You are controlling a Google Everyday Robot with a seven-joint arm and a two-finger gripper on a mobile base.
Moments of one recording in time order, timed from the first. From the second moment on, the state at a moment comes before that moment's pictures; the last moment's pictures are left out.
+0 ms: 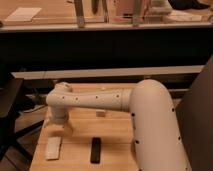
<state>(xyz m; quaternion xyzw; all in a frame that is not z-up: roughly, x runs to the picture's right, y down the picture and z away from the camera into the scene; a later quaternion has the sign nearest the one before) -0.263 0.222 0.771 -0.25 -0.37 -0.53 0.72</state>
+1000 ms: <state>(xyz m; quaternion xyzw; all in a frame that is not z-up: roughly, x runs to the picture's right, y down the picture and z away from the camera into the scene) -0.276 0.238 0.769 -0.25 -0.39 -0.54 0.70</state>
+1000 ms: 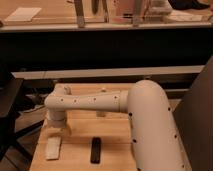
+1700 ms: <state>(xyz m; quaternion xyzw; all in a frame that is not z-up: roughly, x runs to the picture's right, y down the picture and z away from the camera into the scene) -0.276 0.249 0.768 -0.26 -0.39 -0.53 0.71</state>
